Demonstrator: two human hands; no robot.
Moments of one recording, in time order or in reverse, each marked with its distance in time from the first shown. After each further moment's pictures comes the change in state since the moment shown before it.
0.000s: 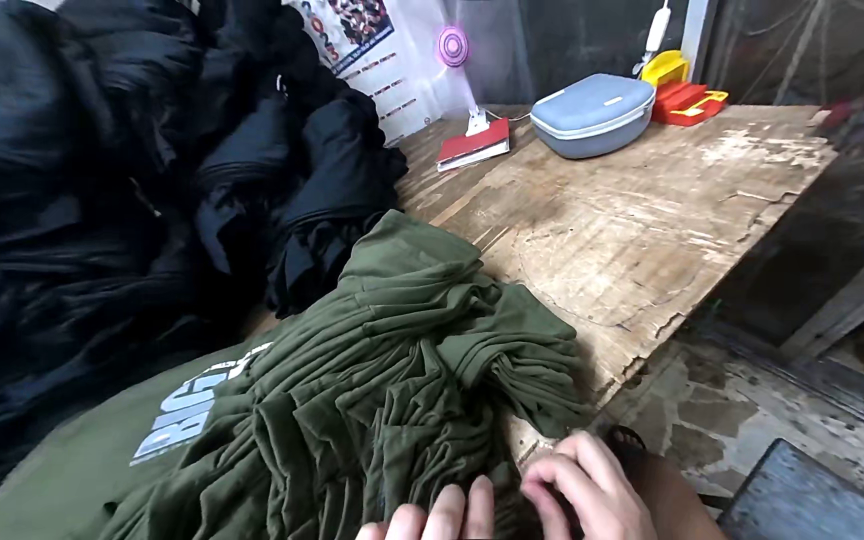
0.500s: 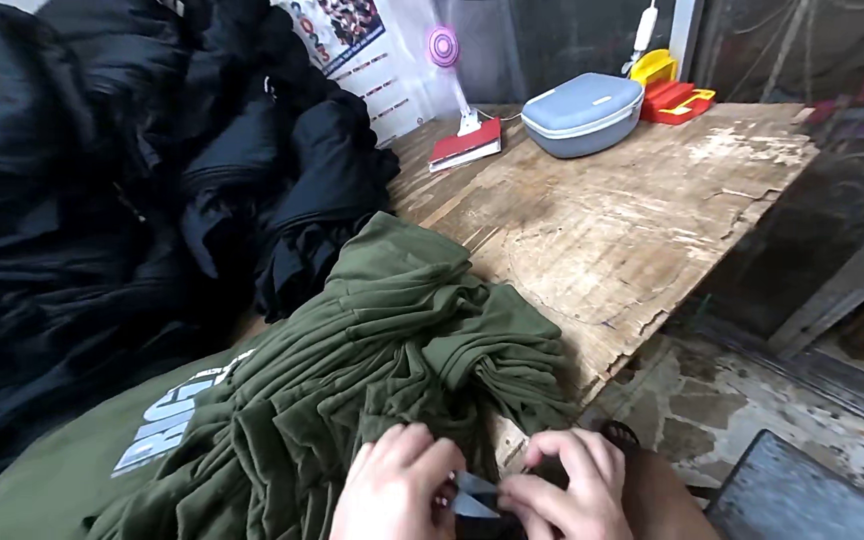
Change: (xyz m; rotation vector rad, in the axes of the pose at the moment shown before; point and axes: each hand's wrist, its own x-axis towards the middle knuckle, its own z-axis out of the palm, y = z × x) left_hand 0.035 -0.029 0.014 -0.321 -0.308 -0.143; right_hand -0.008 0.013 0.003 -0.072 0.027 -0.082
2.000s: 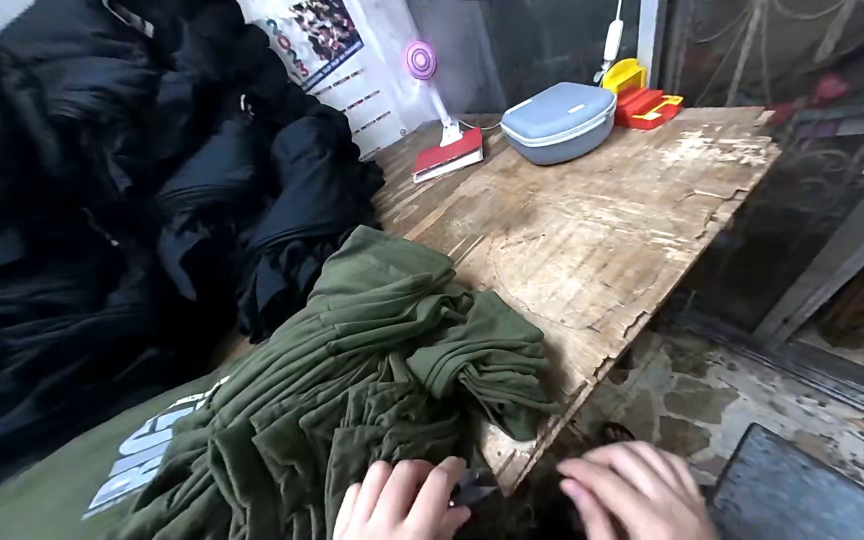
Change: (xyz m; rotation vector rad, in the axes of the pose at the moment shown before) left_hand -0.014 0.003 0.003 0.046 -0.007 0.027; right_hand -0.002 0.010 -0.056 -0.283 -0.142 0.116
